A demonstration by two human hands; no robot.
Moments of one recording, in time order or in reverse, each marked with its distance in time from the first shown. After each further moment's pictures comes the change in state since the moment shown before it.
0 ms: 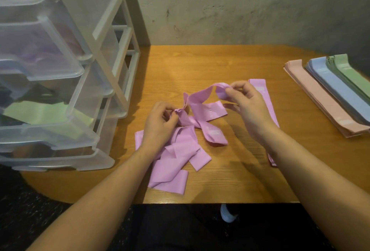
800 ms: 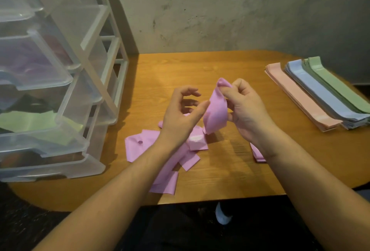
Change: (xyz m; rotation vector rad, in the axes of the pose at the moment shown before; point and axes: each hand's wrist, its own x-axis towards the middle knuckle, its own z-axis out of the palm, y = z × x) left_hand -0.012 0.122 0.026 -0.487 -0.133 0.013; right_hand -0.033 -0.044 -0.004 0.223 0.063 0.097
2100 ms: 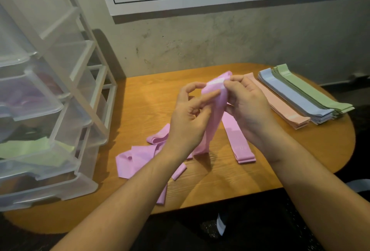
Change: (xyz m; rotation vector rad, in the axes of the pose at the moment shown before) left_hand -0.005 0.061 0.055 0.175 -0.089 0.255; right_hand -0.042 -0.058 -0.027 0.018 0.075 -0.184
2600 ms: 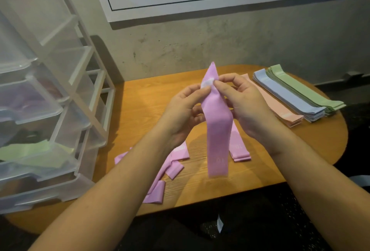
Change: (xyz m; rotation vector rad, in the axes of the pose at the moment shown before) left_hand 0.024 0.034 -0.007 -0.622 -0.206 -0.696; right_hand -0.005 -0.010 -0.013 -0.169 -0.075 -0.044
